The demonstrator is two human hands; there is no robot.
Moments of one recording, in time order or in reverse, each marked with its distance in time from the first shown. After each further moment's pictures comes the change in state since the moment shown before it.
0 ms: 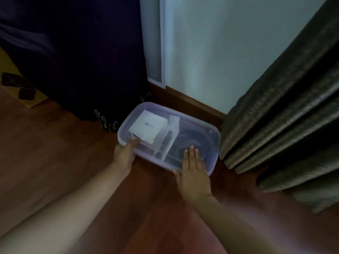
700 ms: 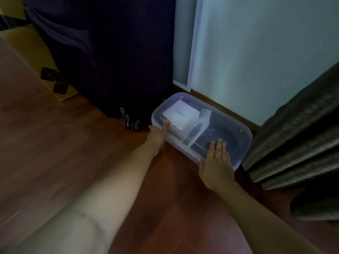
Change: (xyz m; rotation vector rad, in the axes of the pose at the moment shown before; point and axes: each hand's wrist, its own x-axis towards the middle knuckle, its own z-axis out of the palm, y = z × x) left_hand 0.062 0.014 0.038 0.423 -0.098 0.083; right_hand 0.062 0.004 -0.005 -0.037 -0.087 0.086
